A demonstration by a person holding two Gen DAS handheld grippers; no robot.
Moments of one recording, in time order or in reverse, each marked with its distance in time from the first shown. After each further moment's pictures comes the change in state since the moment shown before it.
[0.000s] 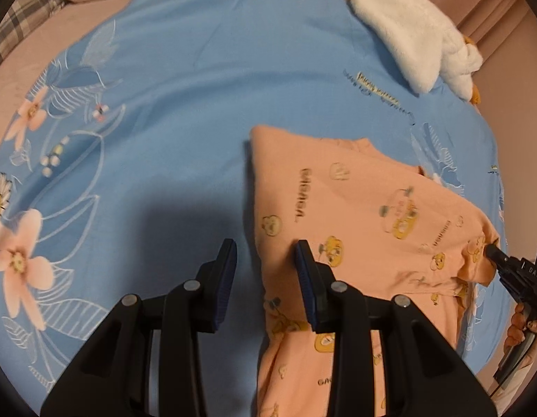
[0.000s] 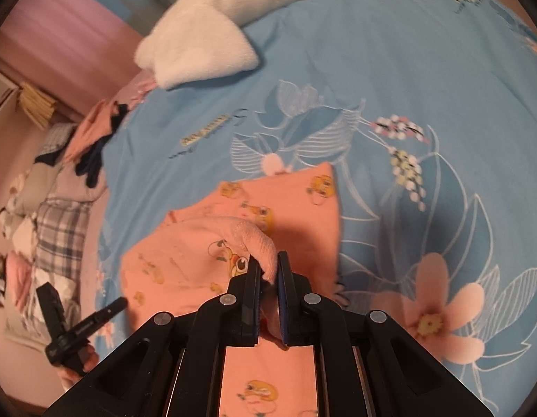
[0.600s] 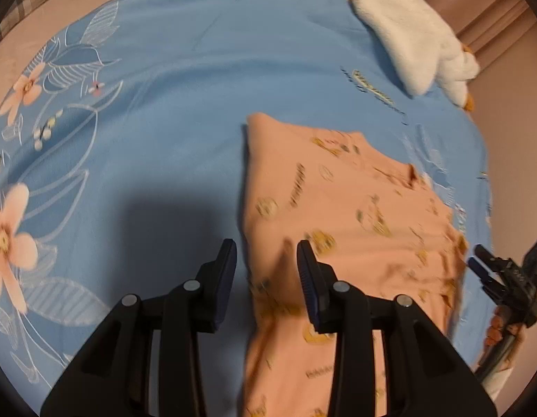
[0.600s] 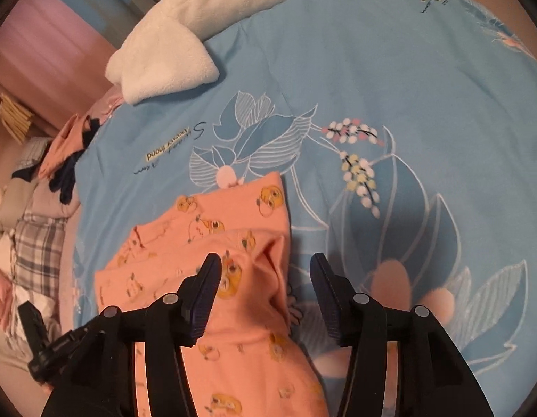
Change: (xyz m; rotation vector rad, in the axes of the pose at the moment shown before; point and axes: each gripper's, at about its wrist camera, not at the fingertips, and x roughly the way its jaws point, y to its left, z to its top) left arm -0.009 0.006 -0.014 -0.043 0.007 -0.080; right arm -0.012 -0.017 -0.010 -0.002 -0.063 -0.069
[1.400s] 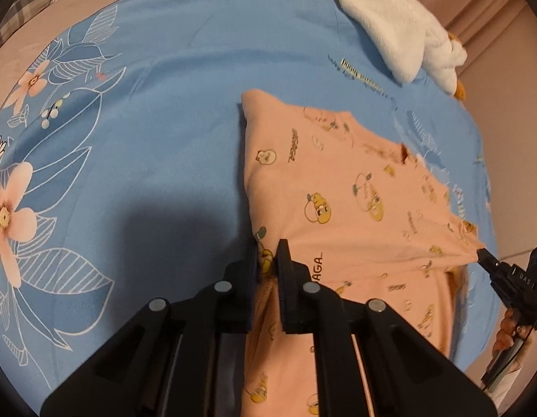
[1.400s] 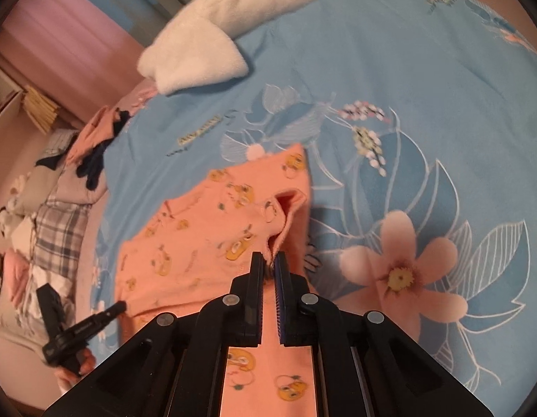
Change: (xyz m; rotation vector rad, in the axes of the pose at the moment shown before) left arm 0.001 -0.004 -0.023 0.053 -0.022 0.028; right arm -0.011 -0.004 -0.031 -0.005 -0.004 0.078
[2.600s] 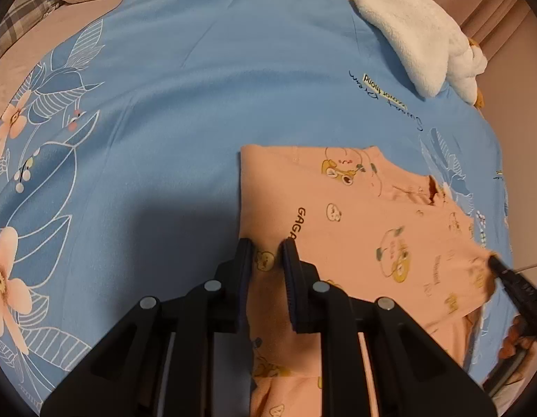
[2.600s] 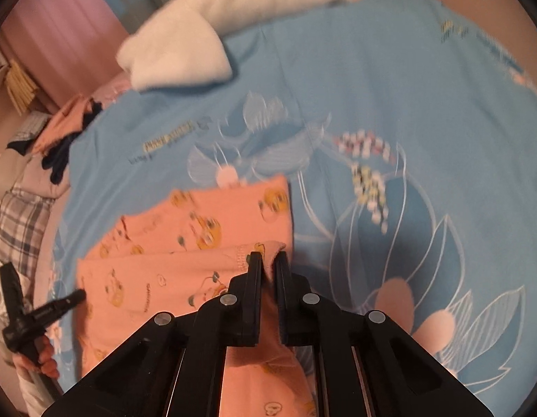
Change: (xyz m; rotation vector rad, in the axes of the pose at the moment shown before) left arm 0.036 -0.001 0.051 0.001 -0.035 0.056; right arm 0.020 0.020 0.034 -0.130 -0.097 -0.142
